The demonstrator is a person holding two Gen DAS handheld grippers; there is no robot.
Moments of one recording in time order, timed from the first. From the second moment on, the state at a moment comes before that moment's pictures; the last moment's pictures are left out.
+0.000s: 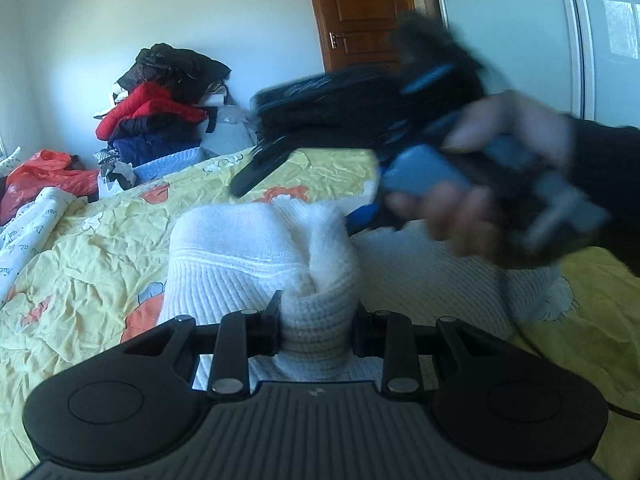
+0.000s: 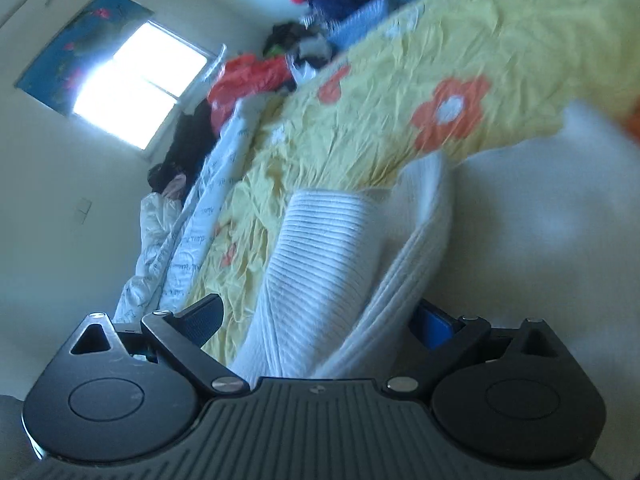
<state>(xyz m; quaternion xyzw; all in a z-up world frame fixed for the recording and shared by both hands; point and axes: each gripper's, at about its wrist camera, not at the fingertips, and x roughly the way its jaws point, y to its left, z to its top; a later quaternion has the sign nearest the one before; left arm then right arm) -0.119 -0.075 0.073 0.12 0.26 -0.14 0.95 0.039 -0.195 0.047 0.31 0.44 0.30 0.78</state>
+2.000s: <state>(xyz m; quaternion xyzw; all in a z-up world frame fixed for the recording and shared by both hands) -0.076 -0.025 0.074 -0.07 0.27 -0.23 0.93 -0.031 -0.362 0.054 0.30 0.33 0.18 0.88</state>
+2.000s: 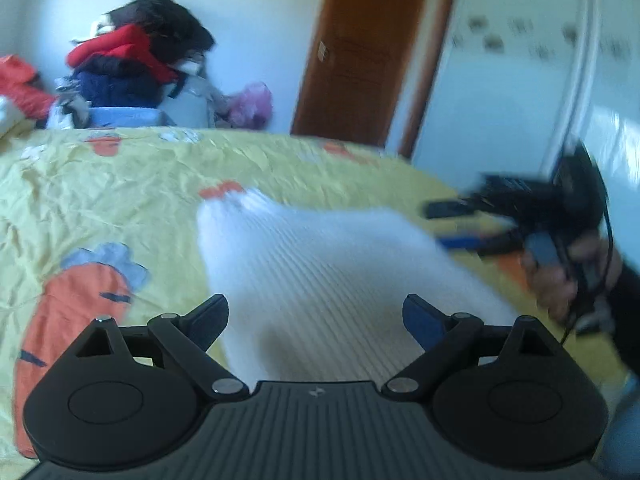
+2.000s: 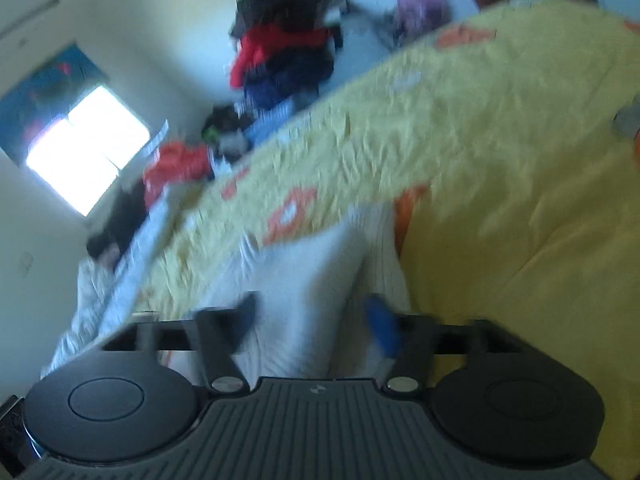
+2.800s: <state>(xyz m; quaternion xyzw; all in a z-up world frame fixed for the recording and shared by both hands) 0.024 0.012 0.030 -0.31 0.41 -0.22 0.82 -0.014 -0.315 0.037 0.26 0.40 0.22 0.85</state>
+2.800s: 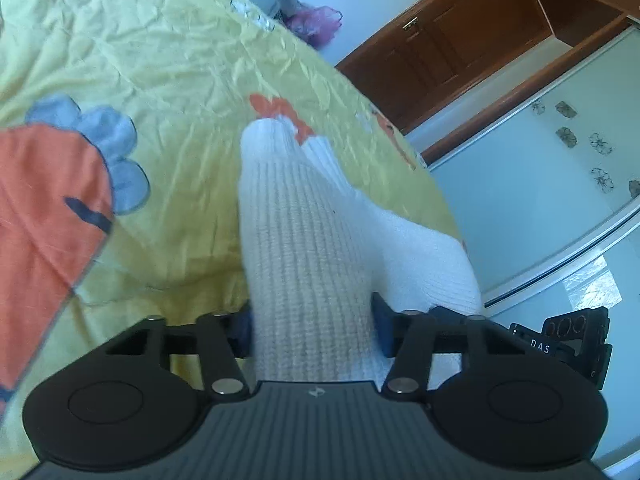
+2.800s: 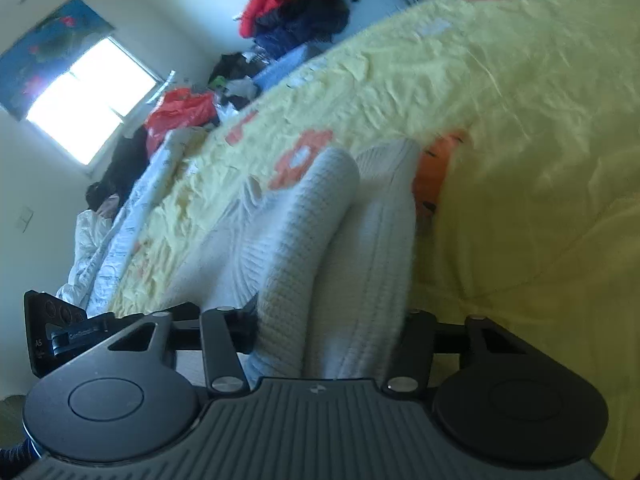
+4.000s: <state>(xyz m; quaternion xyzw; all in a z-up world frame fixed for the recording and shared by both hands) -0.032 0.075 0.047 -0.27 0.42 -0.21 0.84 -0.048 -0.240 0.036 0.24 0.42 0.30 0.82</state>
